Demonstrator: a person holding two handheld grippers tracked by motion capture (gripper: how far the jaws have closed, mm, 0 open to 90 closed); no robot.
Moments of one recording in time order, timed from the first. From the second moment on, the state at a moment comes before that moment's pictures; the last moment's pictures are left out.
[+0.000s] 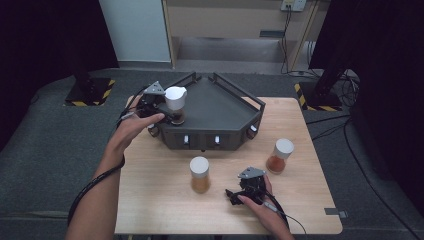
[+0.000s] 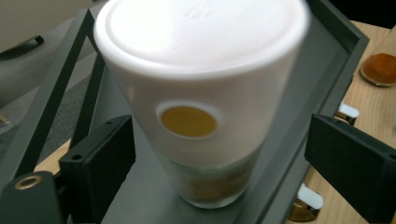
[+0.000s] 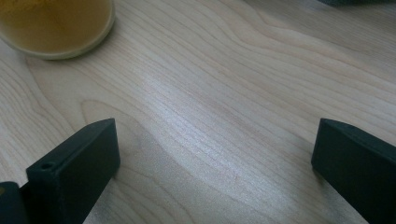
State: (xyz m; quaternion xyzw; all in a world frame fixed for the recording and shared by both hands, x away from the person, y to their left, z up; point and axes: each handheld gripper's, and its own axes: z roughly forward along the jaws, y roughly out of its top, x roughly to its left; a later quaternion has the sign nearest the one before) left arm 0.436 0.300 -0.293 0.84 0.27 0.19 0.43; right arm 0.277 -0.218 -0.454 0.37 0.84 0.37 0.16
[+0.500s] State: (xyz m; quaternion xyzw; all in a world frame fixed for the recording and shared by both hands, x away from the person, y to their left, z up) left arm 0.369 0.322 -0.299 0.81 0.31 0.22 0.44; right arm 0.277 -0.218 -0.454 0.37 0.84 0.37 0.16
